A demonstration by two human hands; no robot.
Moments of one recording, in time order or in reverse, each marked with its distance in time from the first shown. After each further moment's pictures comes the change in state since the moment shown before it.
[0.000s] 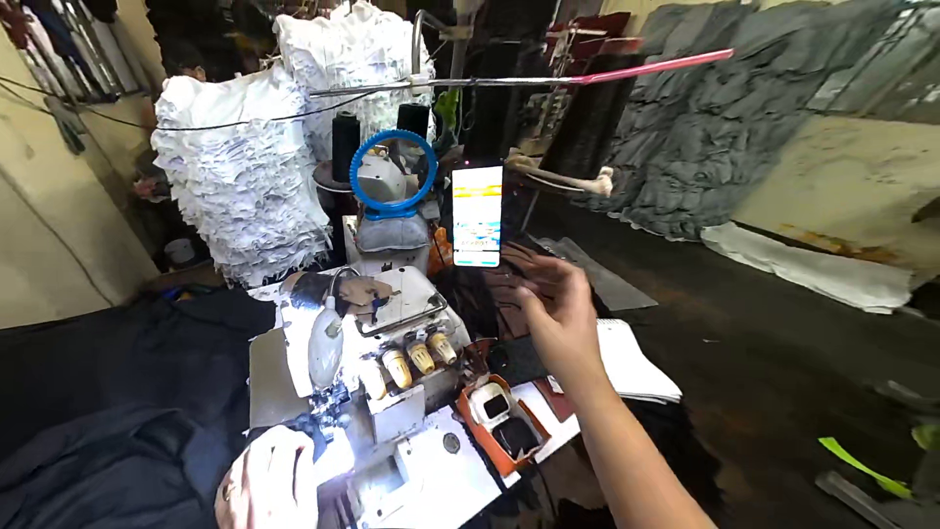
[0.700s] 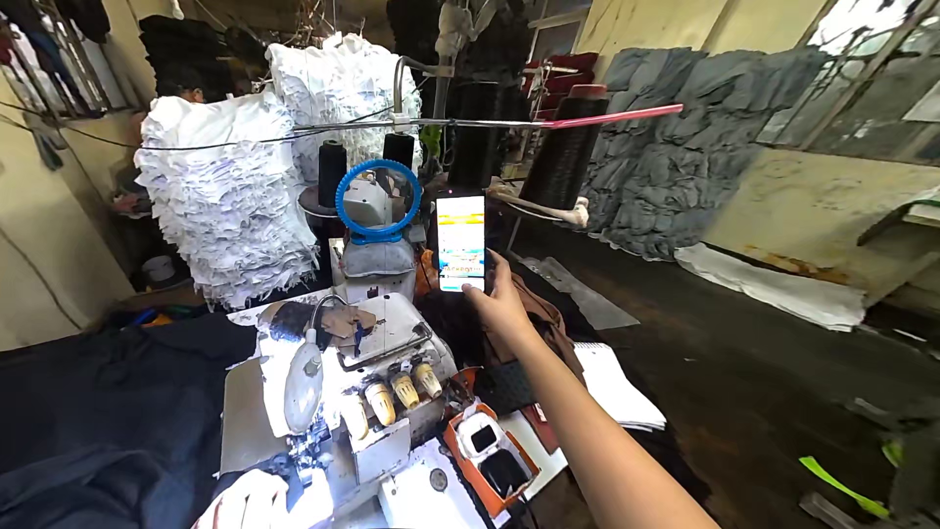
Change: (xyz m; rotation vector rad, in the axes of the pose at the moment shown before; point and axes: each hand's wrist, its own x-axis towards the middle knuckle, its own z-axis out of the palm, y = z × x) left_hand -0.007 -0.010 0.022 0.227 0.131 0.058; right_hand 0.070 0.050 0.043 0.116 -0.174 0.234
